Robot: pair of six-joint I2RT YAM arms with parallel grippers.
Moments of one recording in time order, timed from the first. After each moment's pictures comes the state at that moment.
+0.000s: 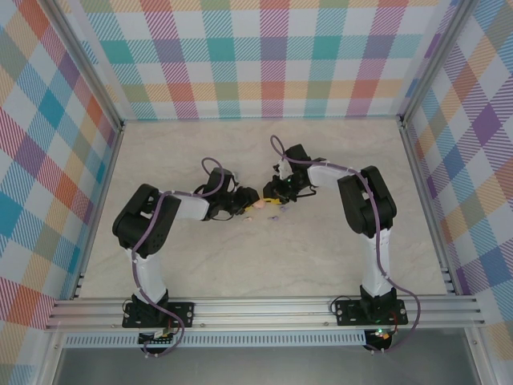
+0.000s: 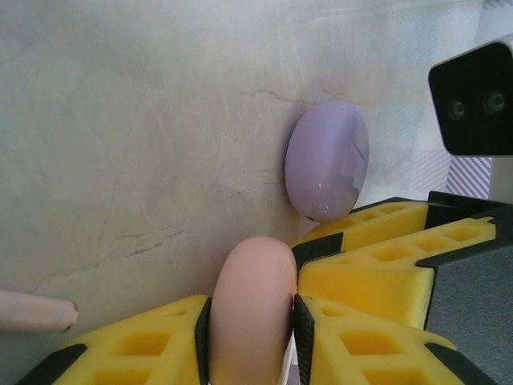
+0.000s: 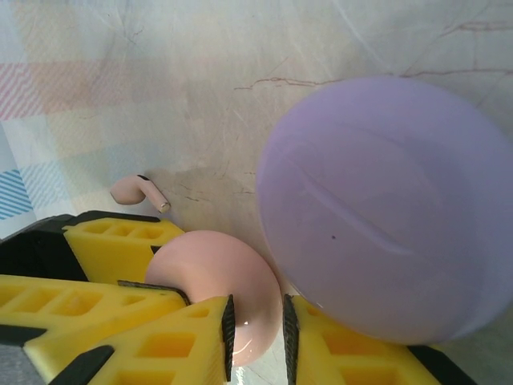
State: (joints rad) left arm -0.48 1.91 0.90 0.28 0.49 -1.01; right arm 0.46 2.13 1.42 -0.46 -0.70 0.53
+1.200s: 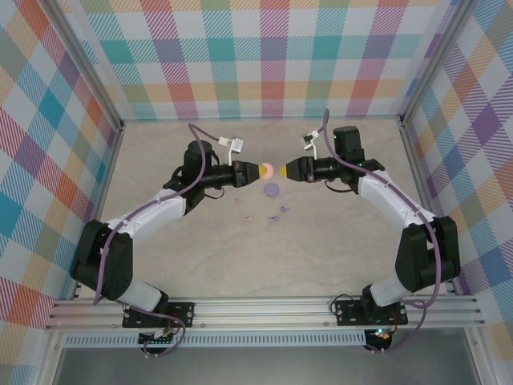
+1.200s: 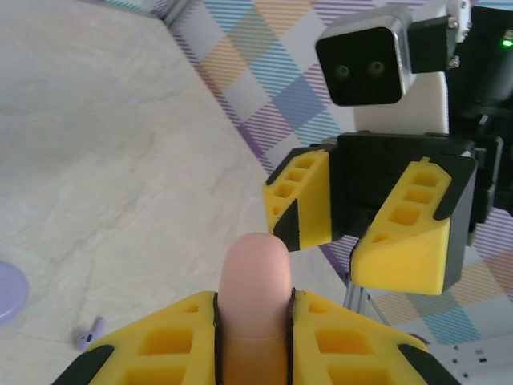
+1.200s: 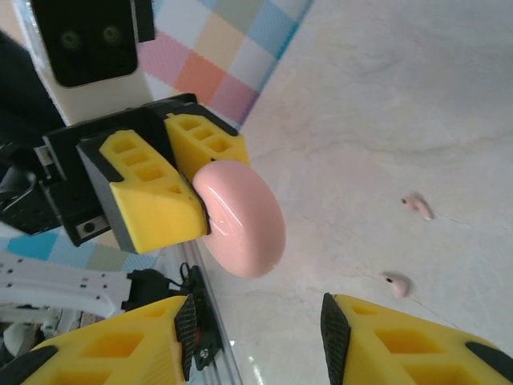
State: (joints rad) left arm -0.45 1.49 1.00 0.21 0.75 -0.60; right arm 0.30 1.51 1.15 -0.29 -1.06 0.34
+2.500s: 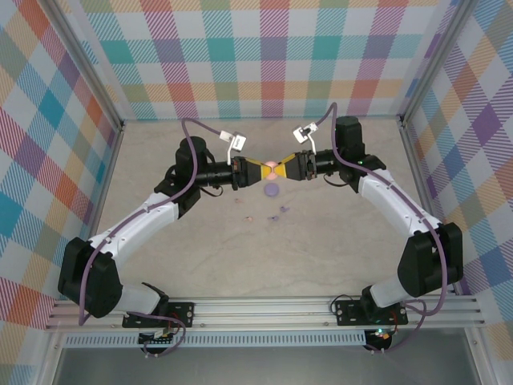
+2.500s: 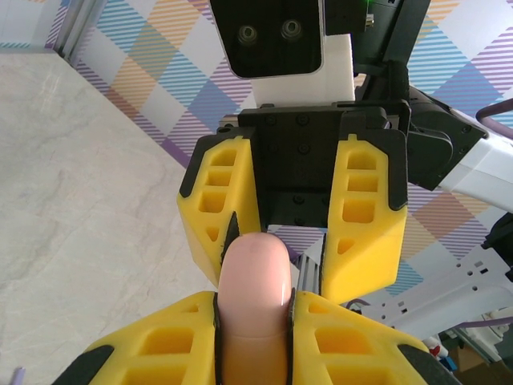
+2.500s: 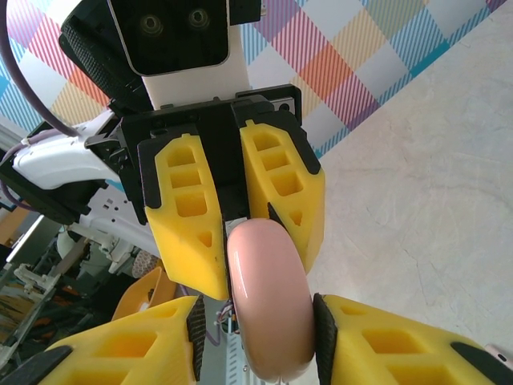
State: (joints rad) left arm -0.51 1.38 1.05 0.18 0.85 -0.54; right arm 0.35 1.48 1.22 -0.20 -1.29 0.31
